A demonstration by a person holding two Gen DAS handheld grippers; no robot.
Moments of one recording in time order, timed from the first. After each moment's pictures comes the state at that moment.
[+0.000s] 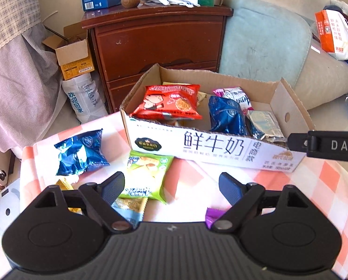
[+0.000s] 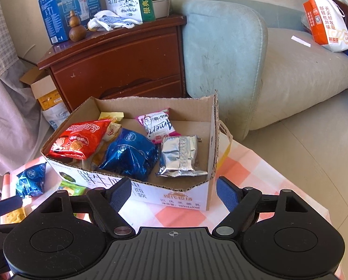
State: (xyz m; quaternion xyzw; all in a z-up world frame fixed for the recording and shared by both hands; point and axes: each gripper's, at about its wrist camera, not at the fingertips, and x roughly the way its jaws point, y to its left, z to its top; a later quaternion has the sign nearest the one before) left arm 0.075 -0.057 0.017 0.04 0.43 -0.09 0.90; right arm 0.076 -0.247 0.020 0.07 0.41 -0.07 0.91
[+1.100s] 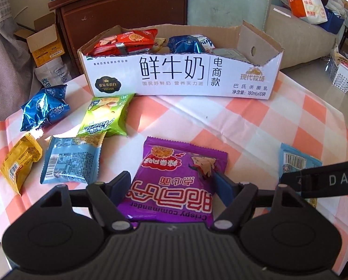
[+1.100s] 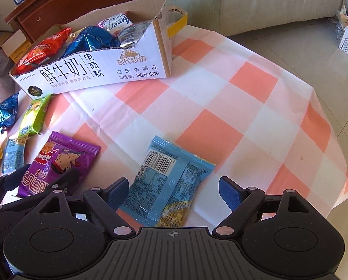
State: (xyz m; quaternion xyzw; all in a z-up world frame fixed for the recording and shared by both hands) left arm 0.022 -0.069 -0.045 0.08 0.44 -0.14 0.88; right arm 0.002 -0.254 -0.050 0.13 0.54 -0.11 0.83
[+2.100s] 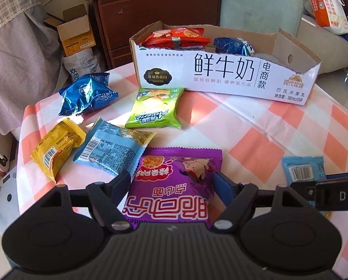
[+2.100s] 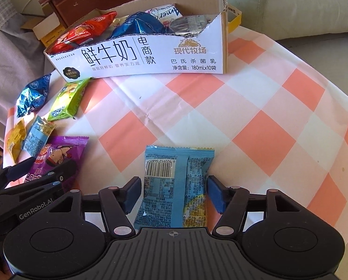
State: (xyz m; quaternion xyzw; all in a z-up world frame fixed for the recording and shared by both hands) left arm 0.026 -0.028 -0.046 0.07 0.44 -0.09 0.89; right arm 0.013 -0.218 -0.058 0.12 0.54 -0.03 0.84
